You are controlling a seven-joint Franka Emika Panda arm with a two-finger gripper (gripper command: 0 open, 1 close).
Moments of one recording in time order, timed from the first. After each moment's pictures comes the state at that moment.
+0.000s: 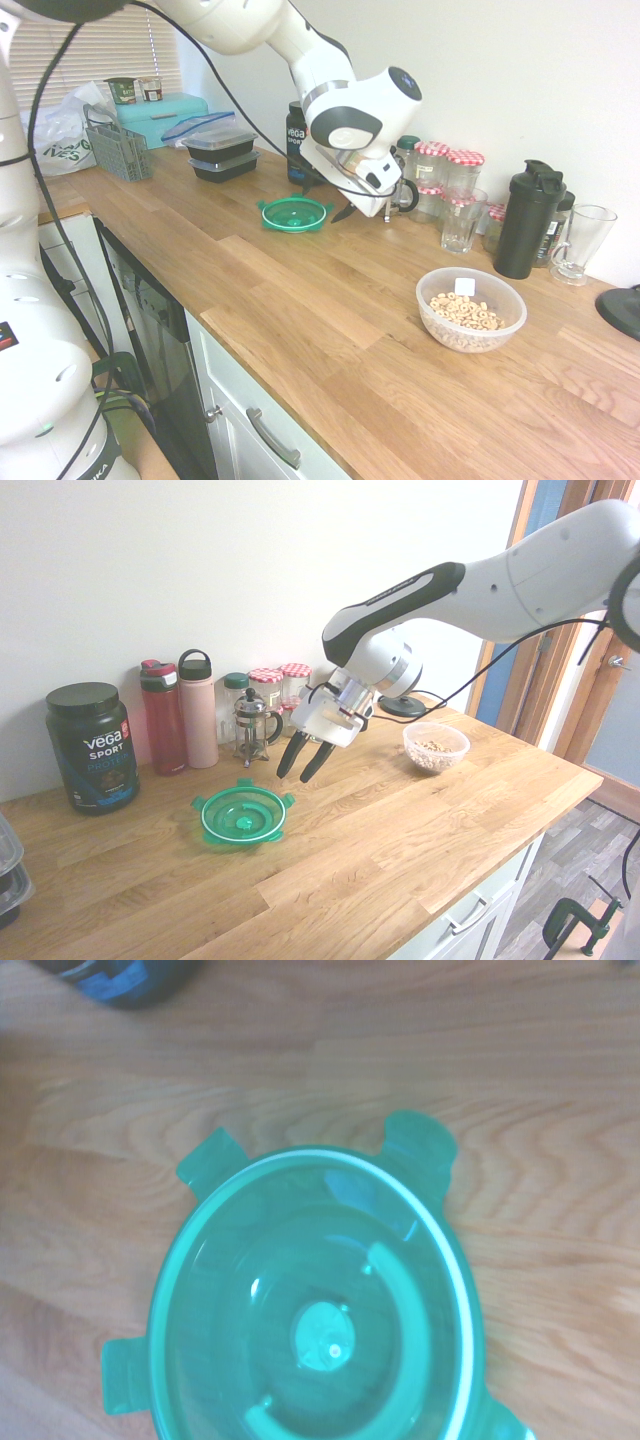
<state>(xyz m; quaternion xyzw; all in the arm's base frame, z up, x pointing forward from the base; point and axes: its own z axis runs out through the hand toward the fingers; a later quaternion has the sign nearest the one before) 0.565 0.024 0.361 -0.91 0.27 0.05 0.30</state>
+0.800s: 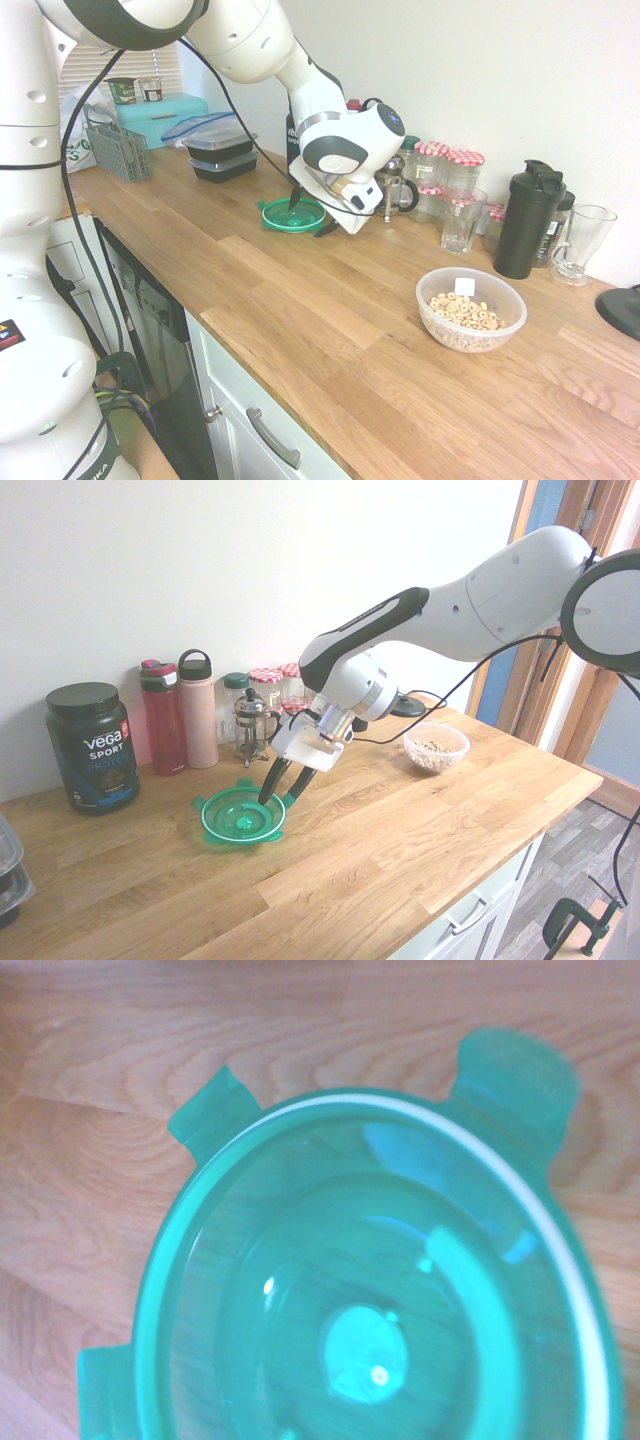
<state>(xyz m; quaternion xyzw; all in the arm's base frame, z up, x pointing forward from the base) 0.570 0.071 0.321 -0.91 0.27 0.07 0.30</state>
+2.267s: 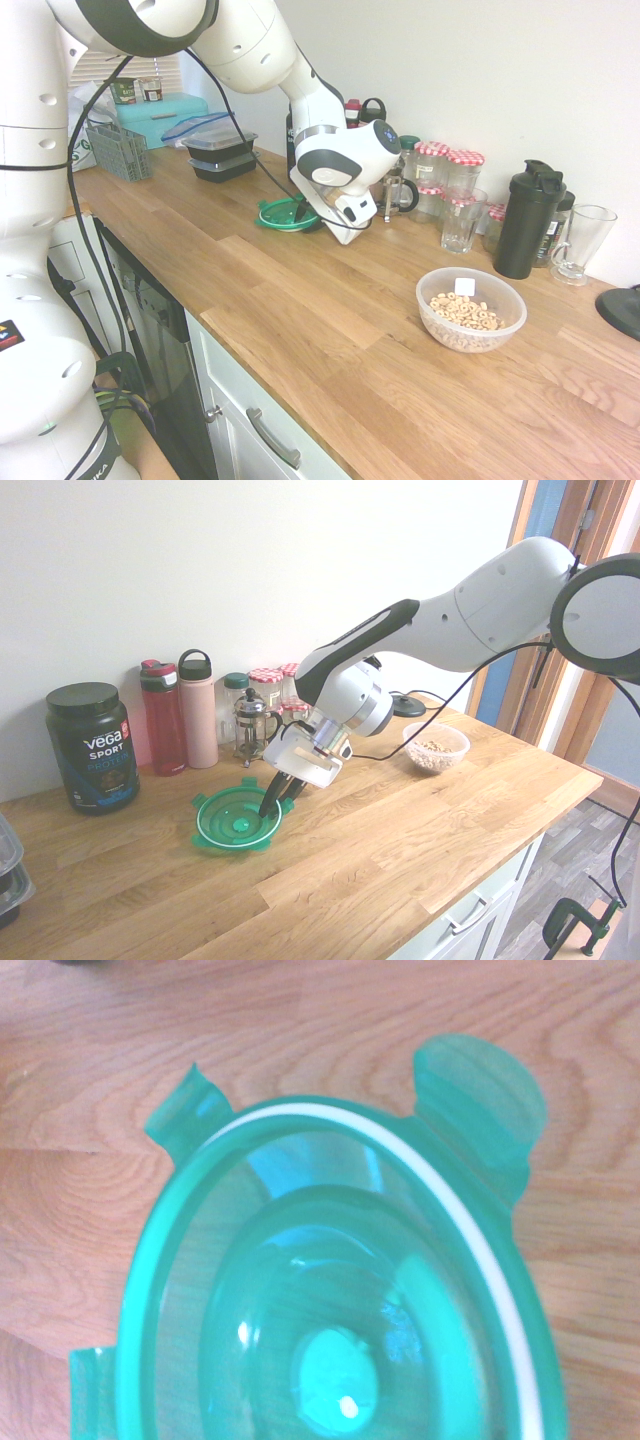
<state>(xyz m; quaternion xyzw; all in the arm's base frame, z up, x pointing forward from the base) 0.568 0.071 0.295 -0.88 0.32 0.09 0.33</state>
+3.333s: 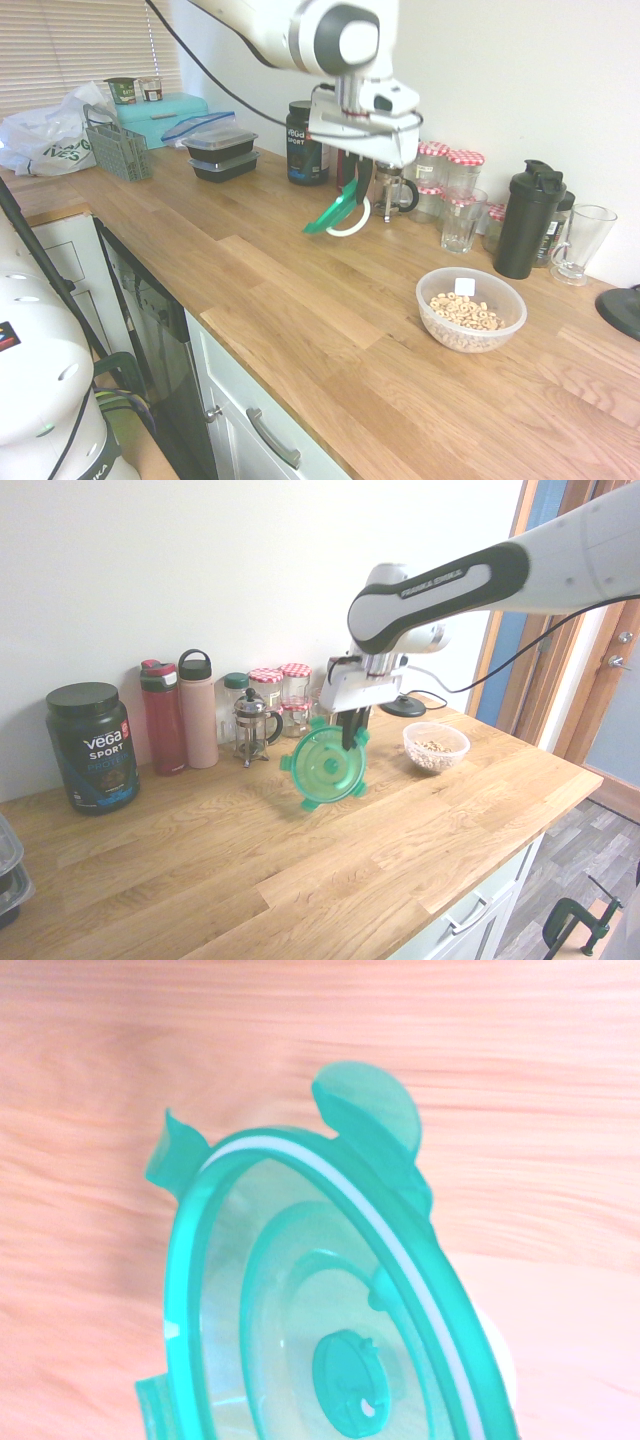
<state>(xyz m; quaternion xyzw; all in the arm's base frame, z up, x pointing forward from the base) 0.505 -0.013 0.509 -0.93 0.37 -0.06 0.00</state>
